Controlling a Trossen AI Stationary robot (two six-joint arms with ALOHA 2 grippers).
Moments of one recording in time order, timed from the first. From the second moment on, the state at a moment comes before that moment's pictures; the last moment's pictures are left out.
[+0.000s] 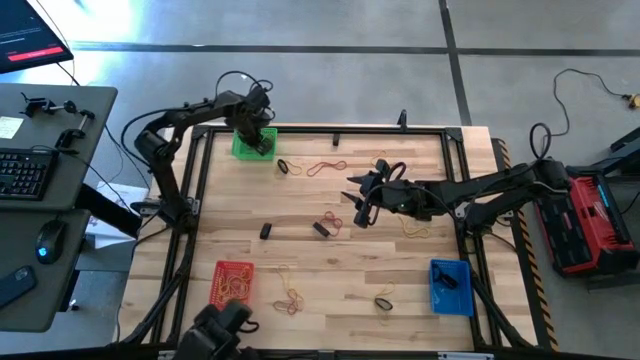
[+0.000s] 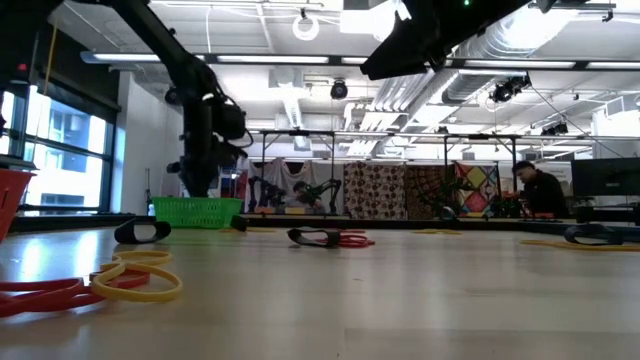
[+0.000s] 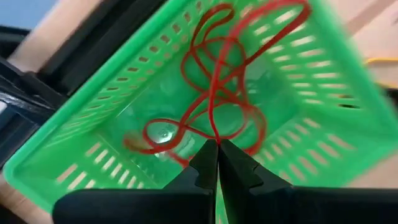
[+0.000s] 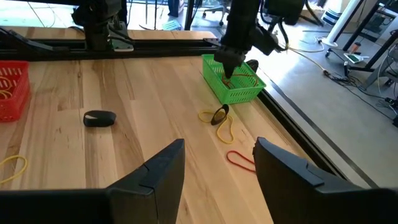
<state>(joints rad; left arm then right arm) 0.94 1.85 1.27 -0.89 -0.01 0.12 0.10 1.32 0.86 0.03 0.51 0.03</state>
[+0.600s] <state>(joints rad) 0.95 1.86 1.27 -0.90 -0.14 0.16 0.08 1.32 0.82 0.04 0.51 0.07</state>
